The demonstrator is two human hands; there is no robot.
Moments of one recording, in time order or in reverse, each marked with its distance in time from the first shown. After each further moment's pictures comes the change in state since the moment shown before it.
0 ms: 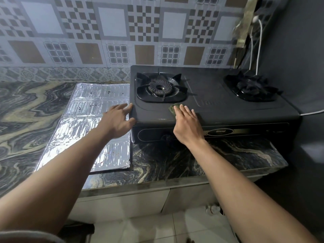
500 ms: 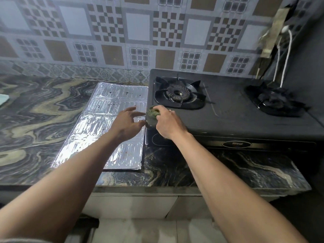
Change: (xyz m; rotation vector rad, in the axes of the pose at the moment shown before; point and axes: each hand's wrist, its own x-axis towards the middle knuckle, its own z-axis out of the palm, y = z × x) left_hand -0.022 0.004 -0.009 -0.363 0.114 -0.166; right_hand 0.040 -0.097 -0.002 0.309 -0.271 -0.040
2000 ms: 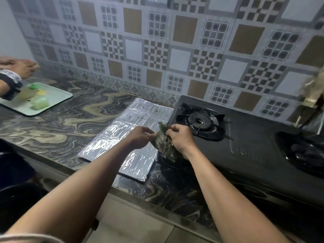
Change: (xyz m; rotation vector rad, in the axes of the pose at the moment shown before) left_hand -0.020 0.024 -0.009 -0.490 0.079 -0.394; right_hand 0.012 -0.003 -0.019 0.604 -0.116 0.012
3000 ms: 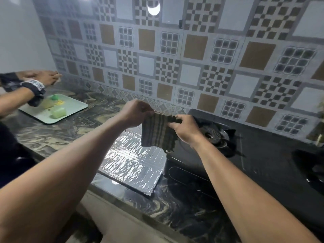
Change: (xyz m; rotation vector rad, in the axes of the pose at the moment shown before) left_hand -0.004 0.077 -0.085 0.424 0.311 0.340; right_hand 0.032 -0.068 -0.013 -0.080 -0.103 -0.202
